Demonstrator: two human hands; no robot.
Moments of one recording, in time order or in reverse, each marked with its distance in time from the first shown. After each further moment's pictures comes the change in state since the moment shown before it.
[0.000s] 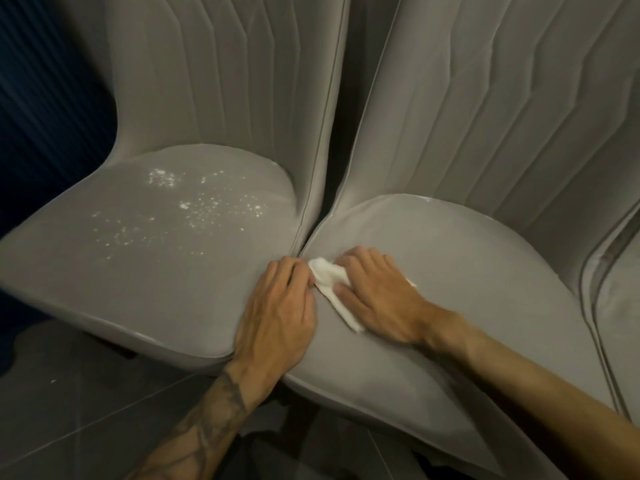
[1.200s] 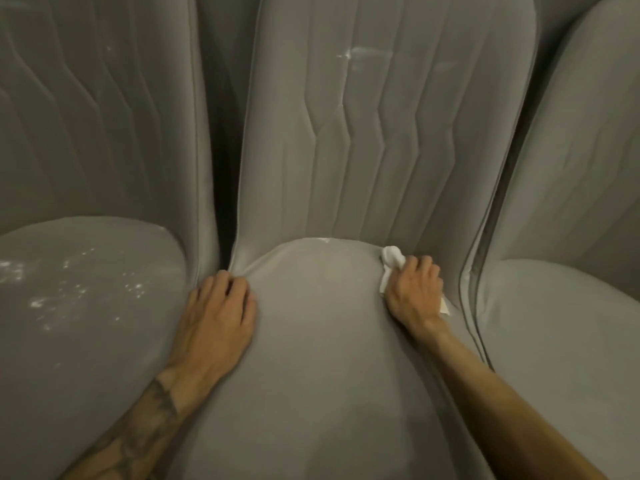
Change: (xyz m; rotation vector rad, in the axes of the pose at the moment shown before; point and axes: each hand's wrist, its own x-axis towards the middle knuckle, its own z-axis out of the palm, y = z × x) left_hand 0.101 0.013 0.051 0.257 -0.104 0.138; right_hand -0.068 0.151 -0.047 -0.274 0.218 1.124
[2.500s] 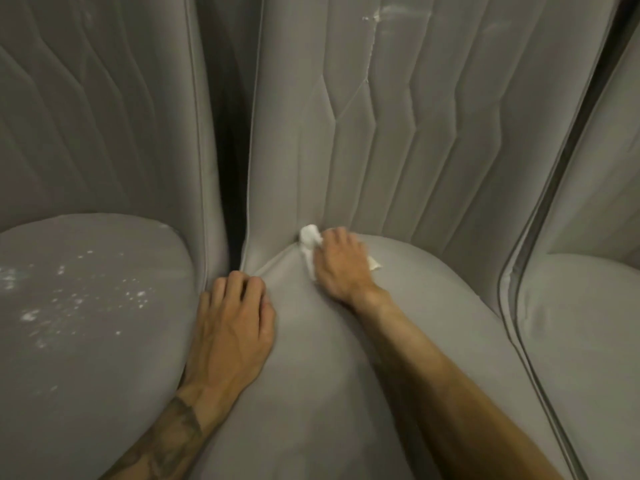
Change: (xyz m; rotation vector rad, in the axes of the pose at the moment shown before) left_hand 0.011 -0.001 0.017 -0.045 0.024 -0.030; right_hand 0.024 -0.136 0.032 0.117 -0.130 -0.447
